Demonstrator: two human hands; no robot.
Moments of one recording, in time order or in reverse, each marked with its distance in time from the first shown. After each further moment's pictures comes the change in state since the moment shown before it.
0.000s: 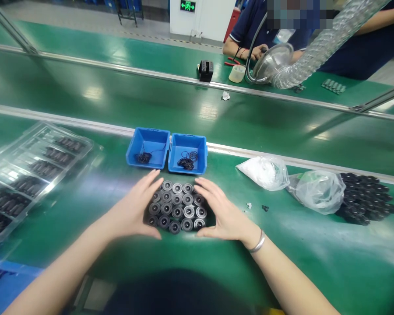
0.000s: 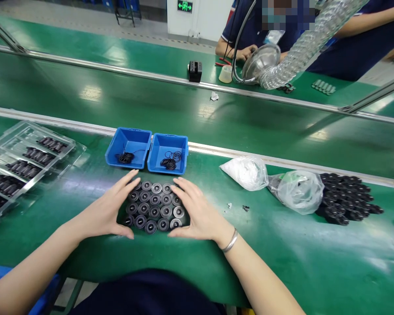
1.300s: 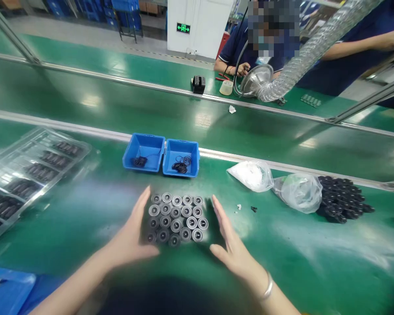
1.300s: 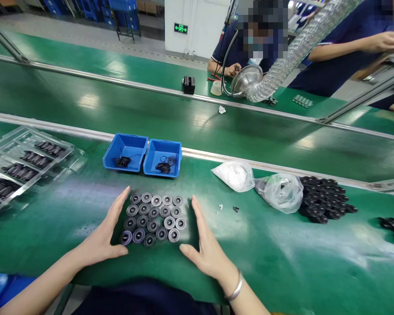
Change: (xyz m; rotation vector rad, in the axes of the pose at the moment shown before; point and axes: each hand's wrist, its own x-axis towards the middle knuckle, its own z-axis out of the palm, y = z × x) left_hand -0.037 0.028 0.048 -0.517 0.111 -0.244; right_hand -0.081 -0.028 0.025 0.394 0.151 0.399
